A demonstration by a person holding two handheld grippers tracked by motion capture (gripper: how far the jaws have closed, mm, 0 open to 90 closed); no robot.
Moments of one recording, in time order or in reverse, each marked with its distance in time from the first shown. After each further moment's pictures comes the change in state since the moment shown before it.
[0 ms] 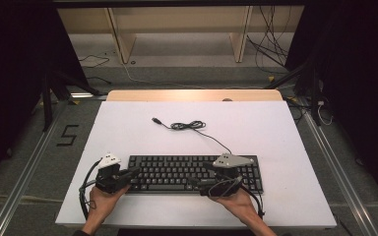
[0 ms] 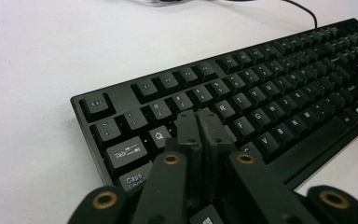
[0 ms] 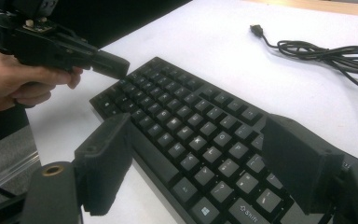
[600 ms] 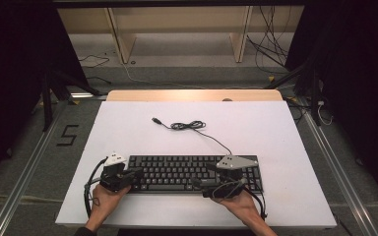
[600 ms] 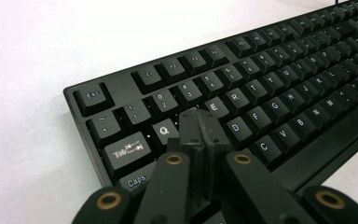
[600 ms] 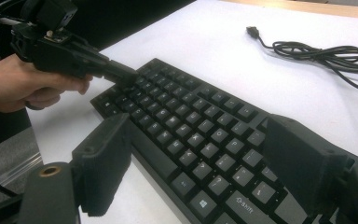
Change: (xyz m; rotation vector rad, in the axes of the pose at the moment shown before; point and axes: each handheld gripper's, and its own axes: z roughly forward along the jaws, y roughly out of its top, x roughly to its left) left arm 0.001 0.001 0.014 0.068 0.019 0.021; right arm 0.000 -0.003 -0.008 -0.011 -0.005 0.005
